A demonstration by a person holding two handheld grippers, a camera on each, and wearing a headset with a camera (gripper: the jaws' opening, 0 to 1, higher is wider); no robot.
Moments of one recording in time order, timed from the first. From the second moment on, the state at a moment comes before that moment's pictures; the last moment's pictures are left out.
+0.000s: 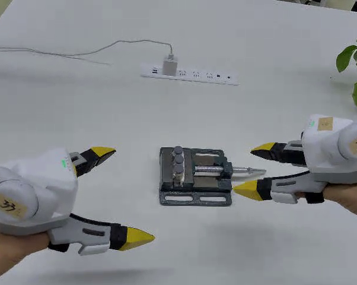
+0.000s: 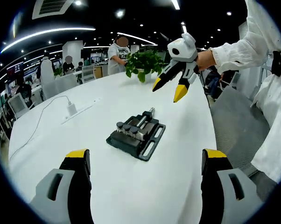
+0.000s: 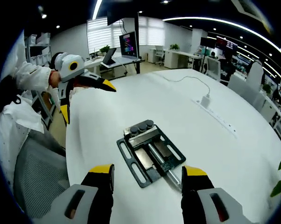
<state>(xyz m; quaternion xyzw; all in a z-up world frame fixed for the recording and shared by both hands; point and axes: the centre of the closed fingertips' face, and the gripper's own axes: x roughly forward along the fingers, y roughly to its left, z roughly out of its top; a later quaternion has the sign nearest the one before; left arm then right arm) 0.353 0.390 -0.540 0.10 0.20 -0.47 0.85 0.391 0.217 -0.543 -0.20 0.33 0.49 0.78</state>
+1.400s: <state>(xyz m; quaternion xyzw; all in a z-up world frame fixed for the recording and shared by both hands) 0.351 0.386 -0.550 0.12 0.22 -0.47 0.85 0.369 0.182 -0.549 -0.18 0.28 0.48 0.81</state>
